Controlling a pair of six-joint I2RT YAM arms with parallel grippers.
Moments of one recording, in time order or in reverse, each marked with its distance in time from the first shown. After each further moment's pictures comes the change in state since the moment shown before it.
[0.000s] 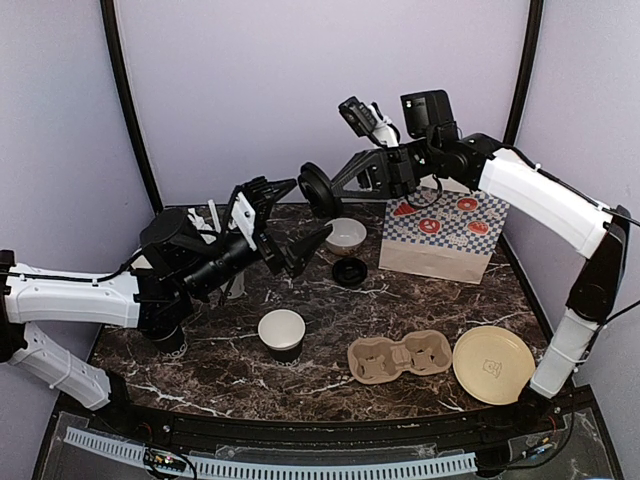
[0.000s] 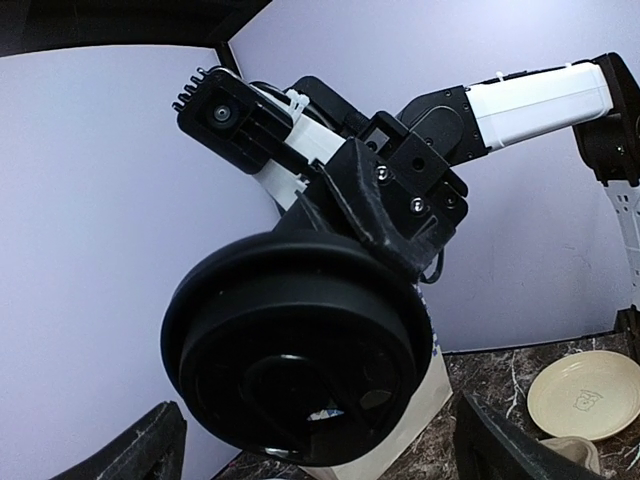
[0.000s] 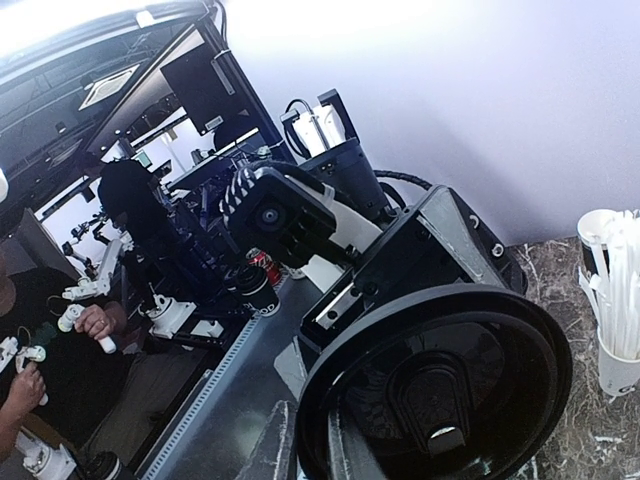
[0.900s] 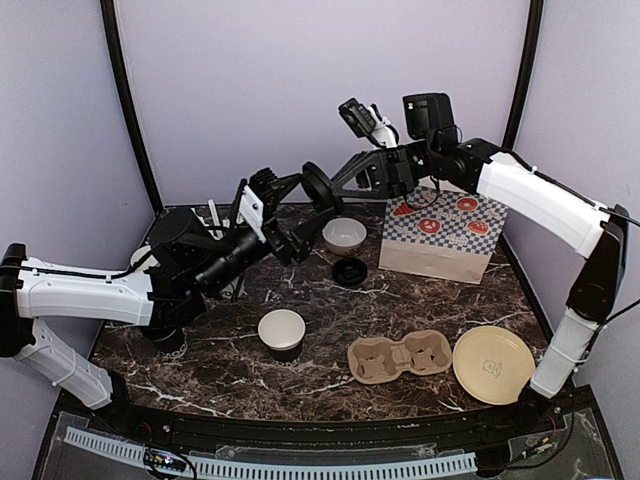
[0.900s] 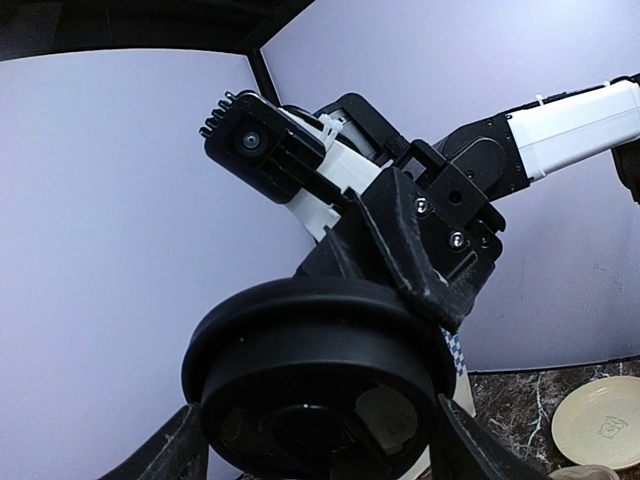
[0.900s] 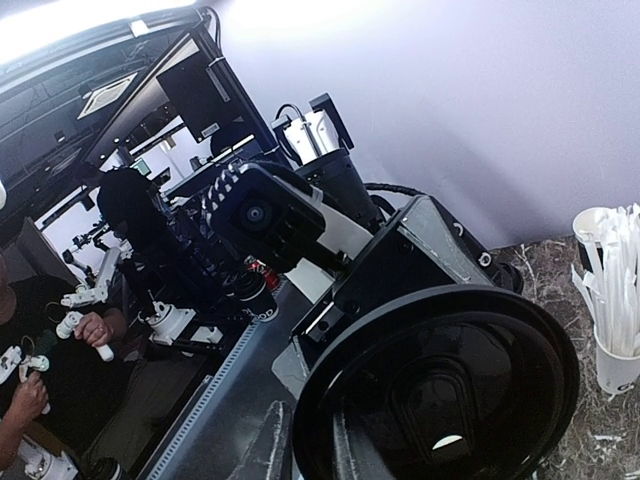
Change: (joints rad) left arm -0.006 0.081 0.040 0.105 -0.077 -0.003; right arm -0.003 0.000 -0.040 0.106 -0.003 0.079
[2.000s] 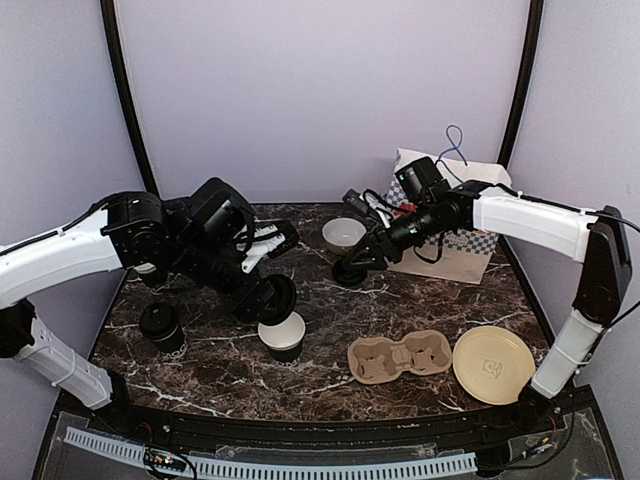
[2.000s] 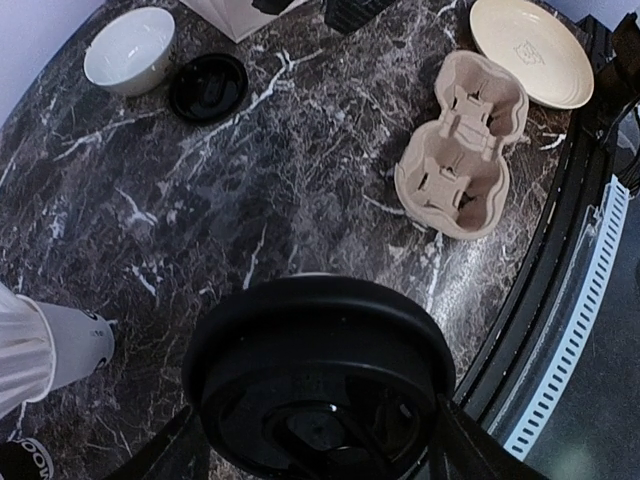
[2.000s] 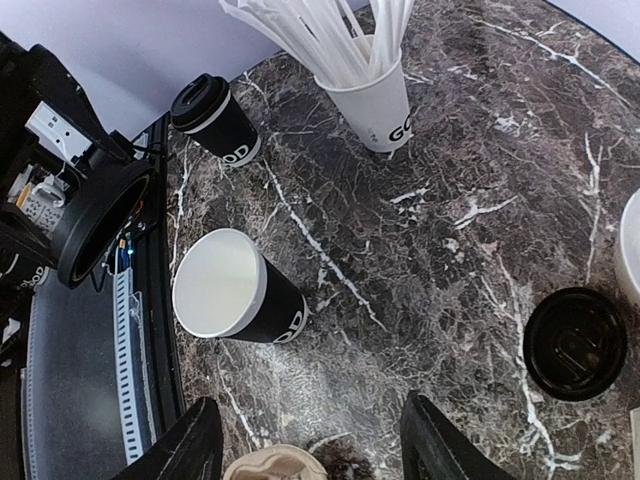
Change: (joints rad) left arm 0.000 -0.022 0.496 -1.794 0.040 -0.455; right arm -0.047 -0.047 -0.341 -0.248 0.671 -0.338
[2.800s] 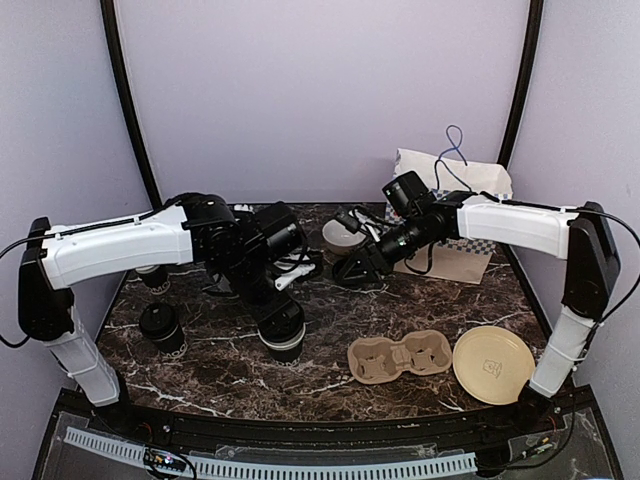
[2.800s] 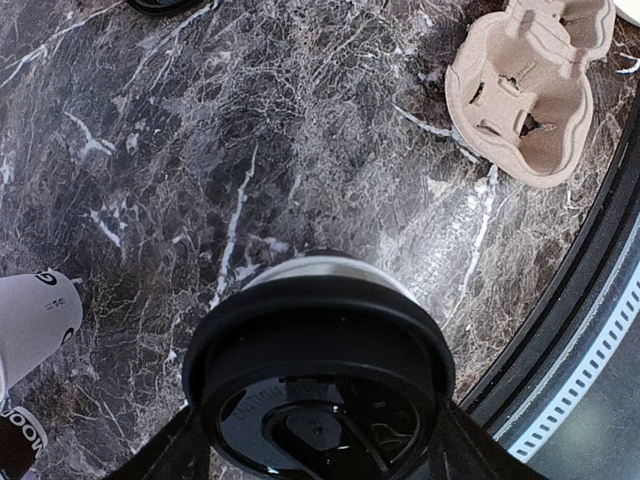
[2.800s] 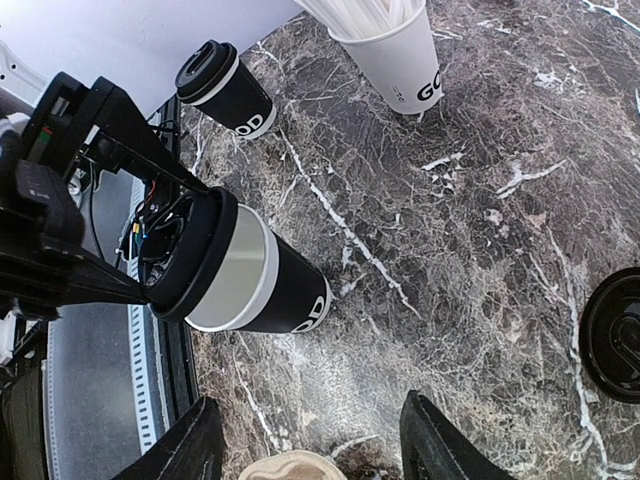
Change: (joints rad) left arm 0.008 0.300 0.145 -0.181 -0.008 -0.014; right arm 0.039 0.075 -0.026 0.024 -0.038 0.032
